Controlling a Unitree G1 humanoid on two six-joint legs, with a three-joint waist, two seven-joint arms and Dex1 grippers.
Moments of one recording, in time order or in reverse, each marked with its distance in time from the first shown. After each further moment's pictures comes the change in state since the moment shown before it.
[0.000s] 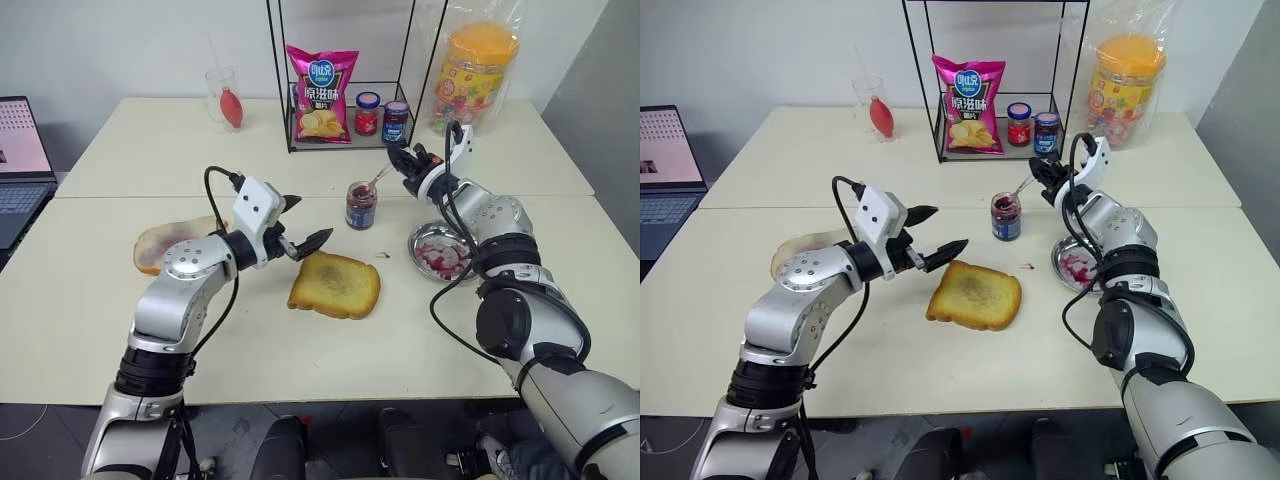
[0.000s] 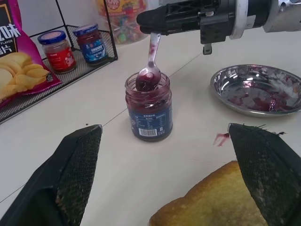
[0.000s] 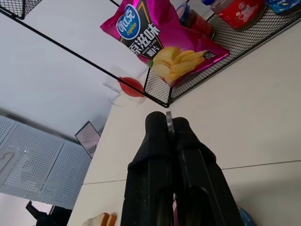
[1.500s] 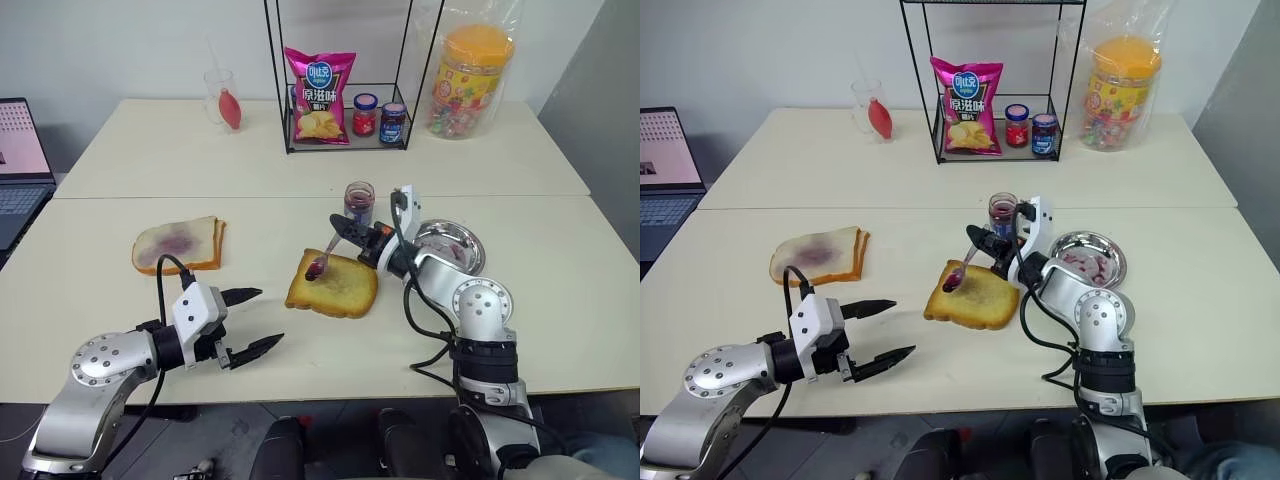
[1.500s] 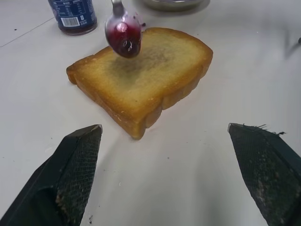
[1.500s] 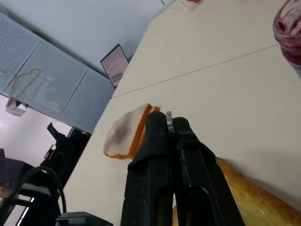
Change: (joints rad) left arm 0.617 0.236 0.195 -0.202 -0.061 -0.254 -0.306; right arm 0.600 0.225 0.384 -1.033 0.187 0.341 -0.258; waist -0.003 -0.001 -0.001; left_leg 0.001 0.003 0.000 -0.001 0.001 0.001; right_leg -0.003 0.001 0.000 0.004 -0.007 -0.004
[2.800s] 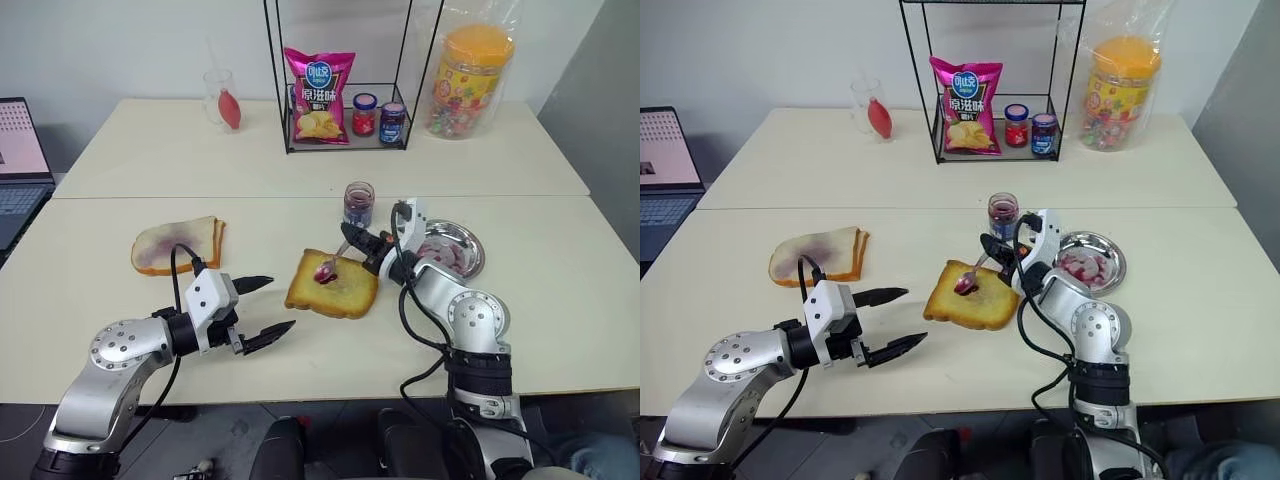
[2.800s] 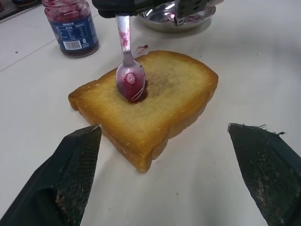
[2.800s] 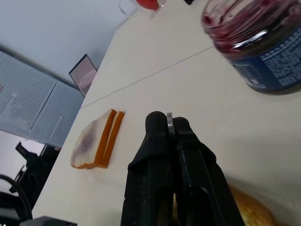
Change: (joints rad) left arm -0.099 -0.030 -0.051 0.022 -0.022 0.037 0.024; right arm 0.045 0.085 -0.077 0.013 -0.036 -0.017 -0.075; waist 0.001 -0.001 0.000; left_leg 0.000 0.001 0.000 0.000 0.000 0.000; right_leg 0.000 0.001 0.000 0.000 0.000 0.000
